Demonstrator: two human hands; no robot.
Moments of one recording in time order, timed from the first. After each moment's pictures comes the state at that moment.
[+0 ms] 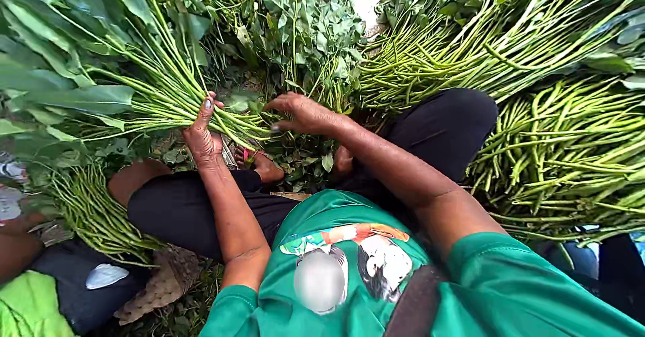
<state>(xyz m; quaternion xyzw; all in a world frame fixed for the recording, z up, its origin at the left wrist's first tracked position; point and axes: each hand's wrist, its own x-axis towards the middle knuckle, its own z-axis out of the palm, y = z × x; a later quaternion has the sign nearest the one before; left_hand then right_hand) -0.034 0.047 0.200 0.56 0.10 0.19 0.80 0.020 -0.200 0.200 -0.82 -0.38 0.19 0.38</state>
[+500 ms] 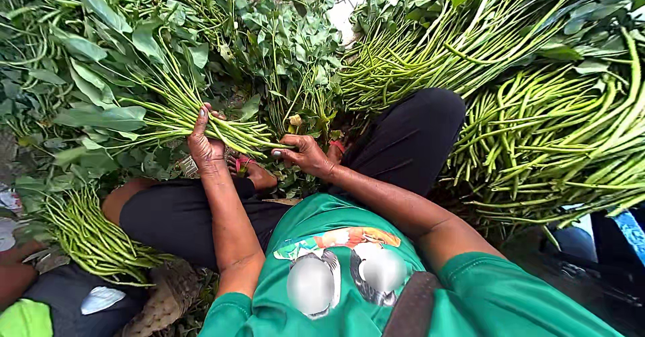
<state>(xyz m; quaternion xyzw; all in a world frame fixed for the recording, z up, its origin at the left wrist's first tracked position) -0.047 0.012 0.200 0.51 0.15 0.10 0.84 -0.079 -0.225 0.187 -0.69 -0.20 0.12 0.68</state>
